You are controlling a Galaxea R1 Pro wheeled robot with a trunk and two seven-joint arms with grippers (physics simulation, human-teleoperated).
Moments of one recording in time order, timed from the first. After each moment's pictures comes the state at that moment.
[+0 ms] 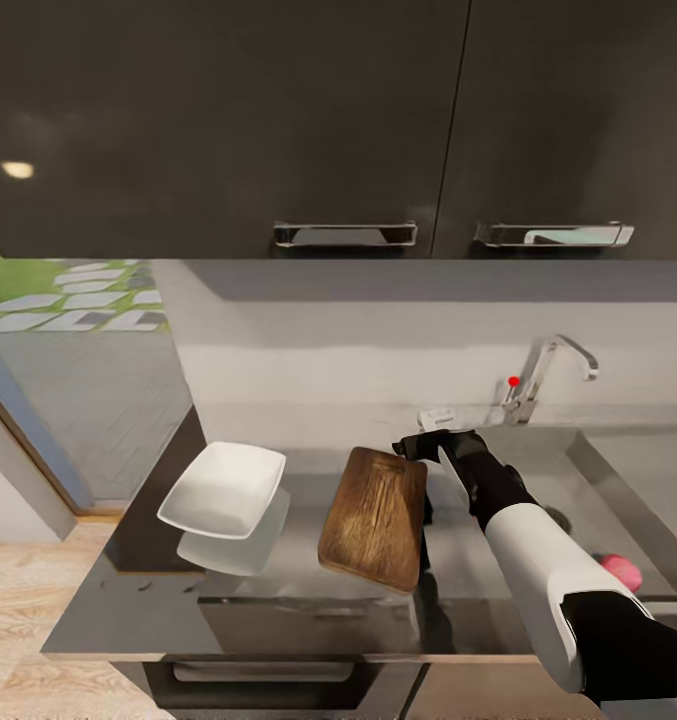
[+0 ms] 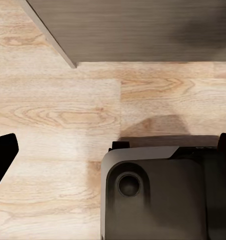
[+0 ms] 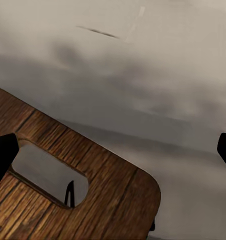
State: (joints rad) left arm 0.00 0.04 0.01 -0.37 0.01 -0.31 0.00; right arm -0.99 0.05 0.04 -0.62 0.15 0.53 0.17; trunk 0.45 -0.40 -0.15
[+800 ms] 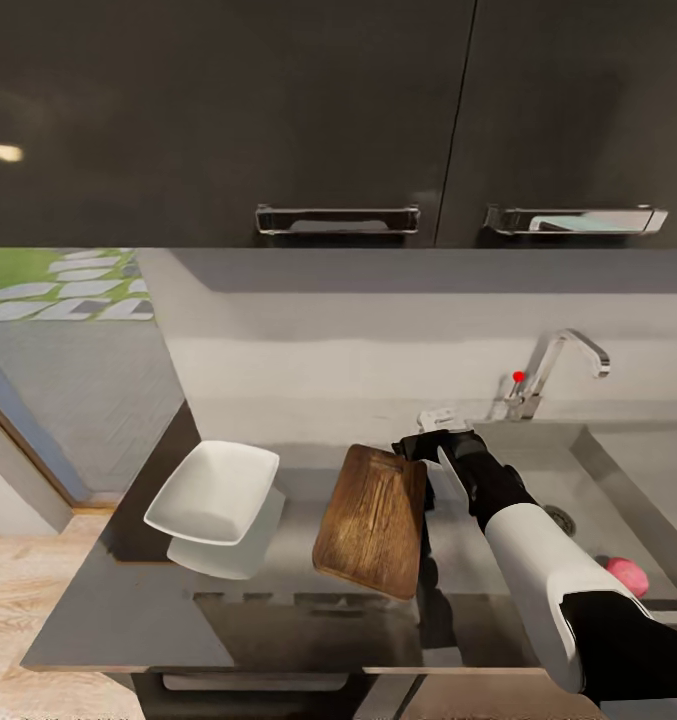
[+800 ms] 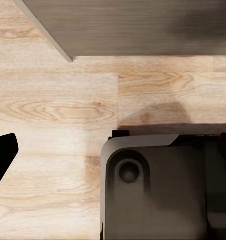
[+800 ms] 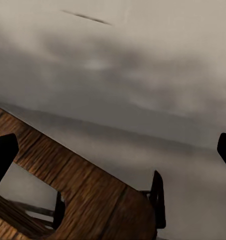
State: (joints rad) left arm 0.00 0.04 0.01 -0.36 0.01 -0.31 0.00; right arm -0.99 0.05 0.04 -0.62 0.15 0.53 0.17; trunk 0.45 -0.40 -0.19
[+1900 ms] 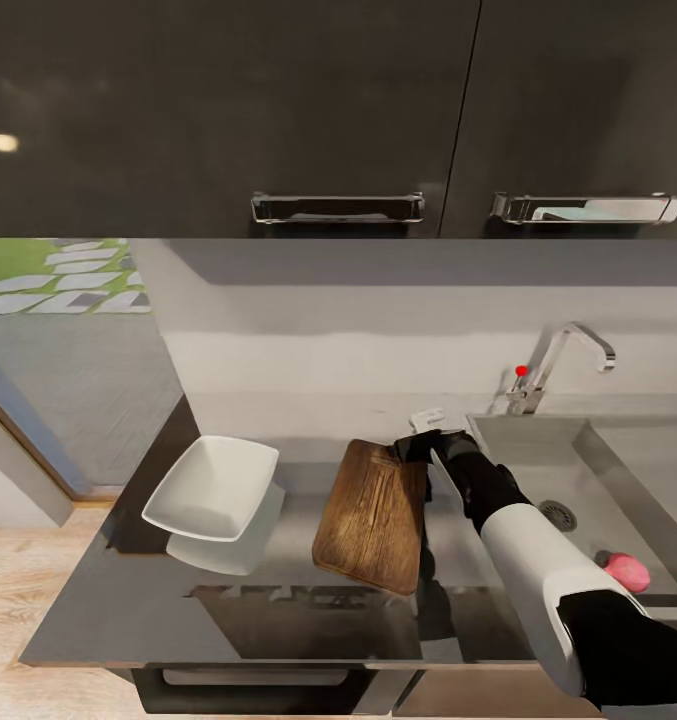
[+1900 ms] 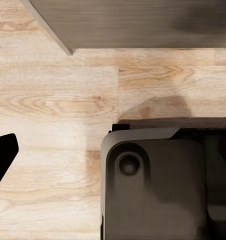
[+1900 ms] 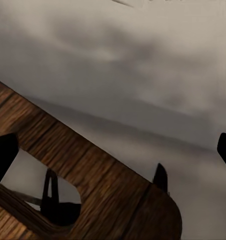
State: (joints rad) left arm 0.00 0.04 0.01 -0.36 0.01 -0.31 0.00; right arm -0.99 0.06 0.11 -0.62 0.15 0.53 0.17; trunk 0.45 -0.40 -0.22
